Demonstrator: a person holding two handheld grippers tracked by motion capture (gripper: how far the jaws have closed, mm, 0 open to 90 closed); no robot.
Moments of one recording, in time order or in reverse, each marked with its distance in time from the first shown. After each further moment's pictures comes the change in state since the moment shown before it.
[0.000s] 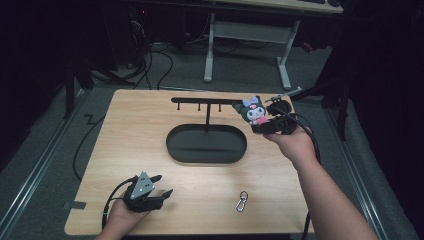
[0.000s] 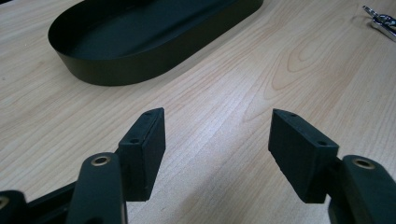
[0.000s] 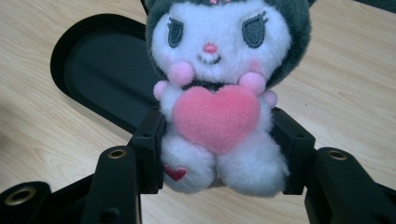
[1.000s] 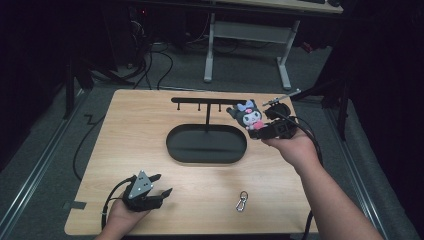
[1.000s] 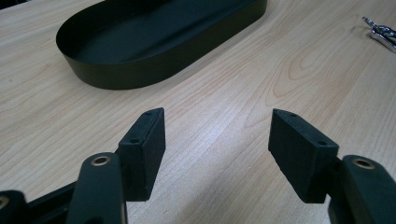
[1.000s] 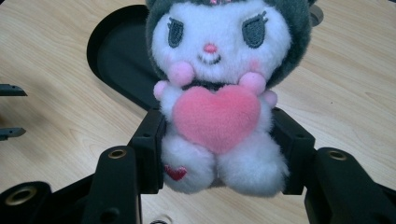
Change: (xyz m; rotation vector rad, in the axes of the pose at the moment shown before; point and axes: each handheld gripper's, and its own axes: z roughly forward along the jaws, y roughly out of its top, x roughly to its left) left arm 0.001 0.001 -0.003 -0.028 0.010 -0.015; right arm 0.018 -0.003 -0.015 0.012 0.069 -0.047
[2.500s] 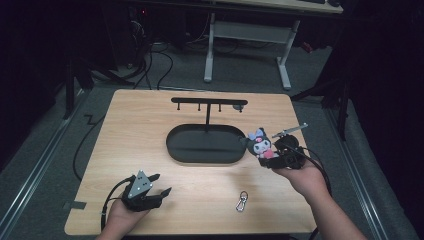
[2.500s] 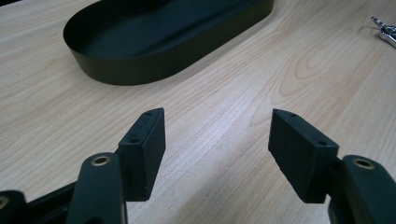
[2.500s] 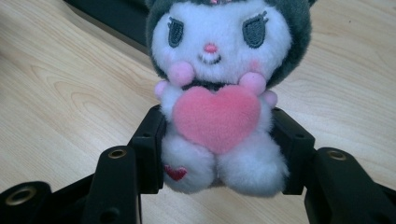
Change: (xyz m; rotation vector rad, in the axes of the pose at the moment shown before) left arm 0.002 -0.001 0.000 0.001 0.016 -0.022; right arm -0.014 -0.082 0.025 0.069 -0.013 0.008
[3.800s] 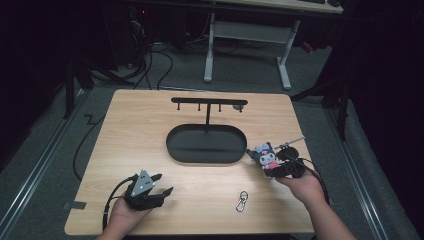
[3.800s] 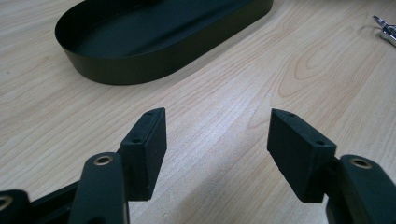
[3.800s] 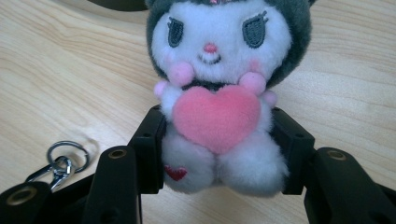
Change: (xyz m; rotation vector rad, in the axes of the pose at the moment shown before) left arm -0.002 0.003 0.006 0.016 -0.004 -0.002; right arm -0.030 -0.038 0.048 0.115 -0.035 0.100
